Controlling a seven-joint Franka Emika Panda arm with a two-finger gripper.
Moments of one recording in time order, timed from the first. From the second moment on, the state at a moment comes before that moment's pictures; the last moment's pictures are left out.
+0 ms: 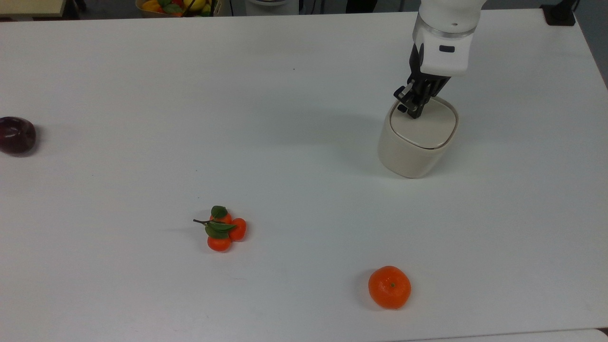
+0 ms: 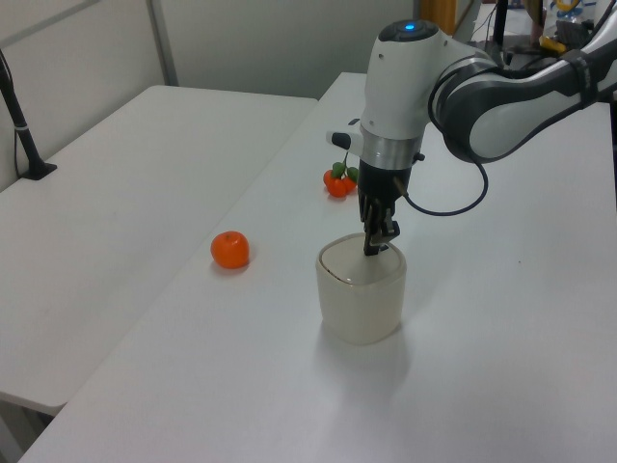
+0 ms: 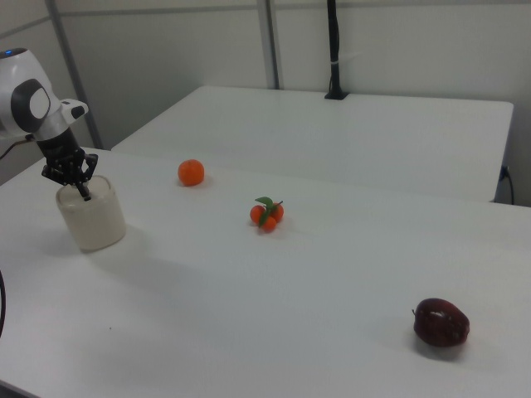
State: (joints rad) arm 0.58 0.40 -0.04 -1.54 -0.06 2.07 -0.14
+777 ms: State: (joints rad) arm 0.55 0.39 -0.04 -1.51 -0.06 1.99 -0.13
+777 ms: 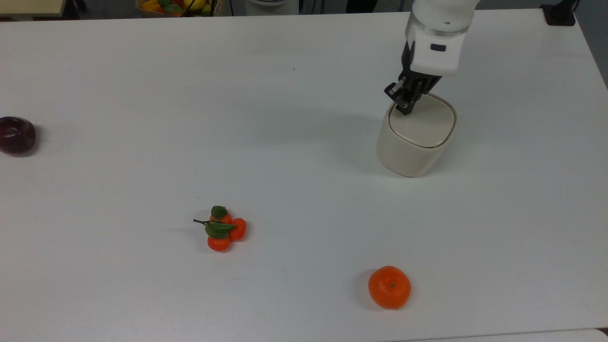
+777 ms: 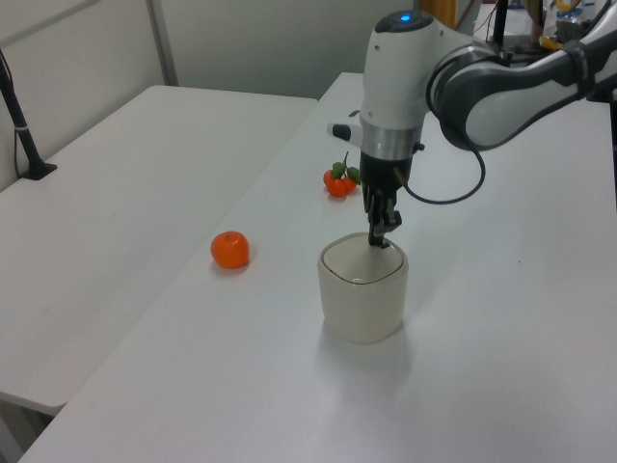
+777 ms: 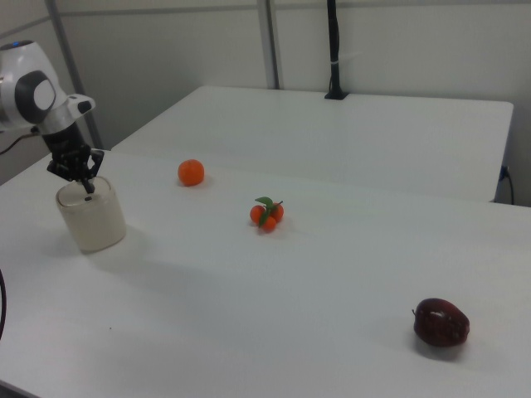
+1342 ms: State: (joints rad) arm 0.25 0.24 -0.05 -1.38 -0.06 1.66 -0.05
